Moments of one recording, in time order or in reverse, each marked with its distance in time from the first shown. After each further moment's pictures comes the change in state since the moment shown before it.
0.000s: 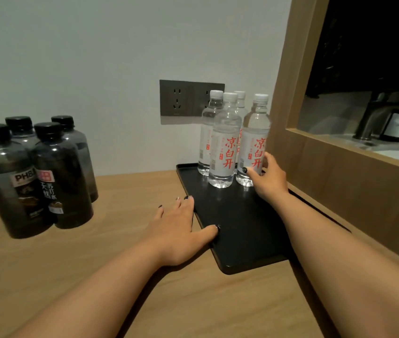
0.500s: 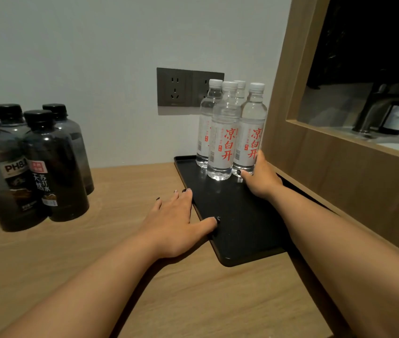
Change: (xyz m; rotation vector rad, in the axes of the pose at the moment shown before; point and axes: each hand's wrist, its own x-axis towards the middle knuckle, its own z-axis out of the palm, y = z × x) left_hand 0.002 -0.001 -0.001 -0.019 -0.007 0.009; right_hand 0.004 0.007 0.011 -0.228 -0.156 -0.041
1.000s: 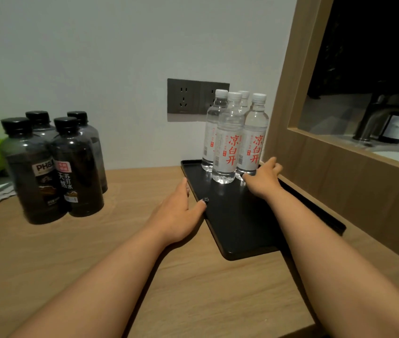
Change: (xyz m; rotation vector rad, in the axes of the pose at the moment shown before) left_hand -0.004 0.001 -0.008 -0.421 0.206 -0.028; right_hand -0.022 -0.029 -0.010 0.079 0.045 0.224
